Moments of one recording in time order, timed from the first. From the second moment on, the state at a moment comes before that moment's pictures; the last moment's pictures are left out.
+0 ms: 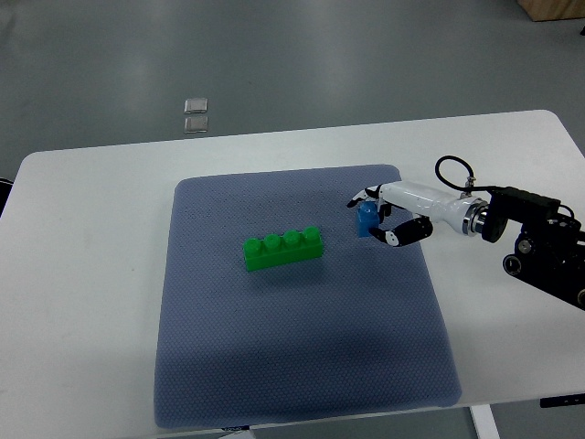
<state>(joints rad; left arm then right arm) 0.01 0.00 -0.15 -0.13 0.07 -0.01 0.03 0.77 -0.52 0.35 1.12 -1.52 -0.05 0.29</state>
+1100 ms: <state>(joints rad) 0.01 0.00 -0.15 -0.13 0.07 -0.01 0.03 0.86 -0.34 0.28 1.12 -1.55 -0.12 0.30</state>
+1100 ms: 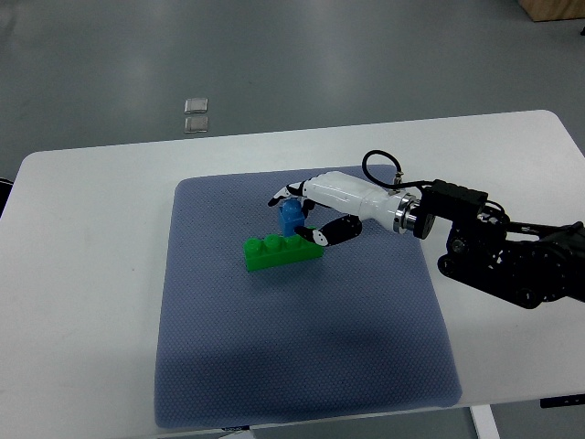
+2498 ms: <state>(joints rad) 0.01 0.00 -0.15 -0.13 0.07 -0.01 0.03 0.85 -0.28 0.25 1.05 -1.58 -0.12 0.30</state>
